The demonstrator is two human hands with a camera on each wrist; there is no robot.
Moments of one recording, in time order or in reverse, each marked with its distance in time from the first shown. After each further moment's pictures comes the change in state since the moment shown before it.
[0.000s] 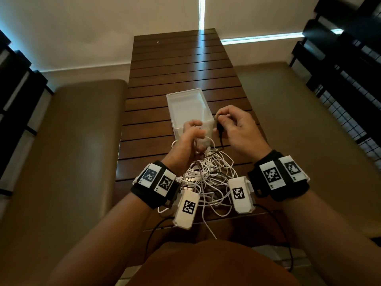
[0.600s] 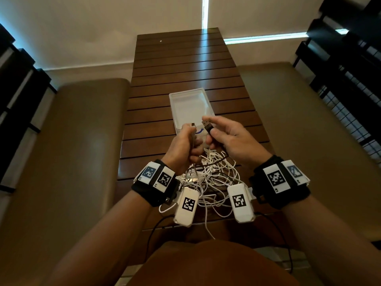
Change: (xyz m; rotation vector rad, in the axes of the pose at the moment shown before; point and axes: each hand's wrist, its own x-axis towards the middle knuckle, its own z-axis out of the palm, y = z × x) left_hand 0.009 -0.002 -0.013 -0.013 0.042 -0.071; right_hand -0.011 -0.004 0.012 0.207 -0.310 0.131
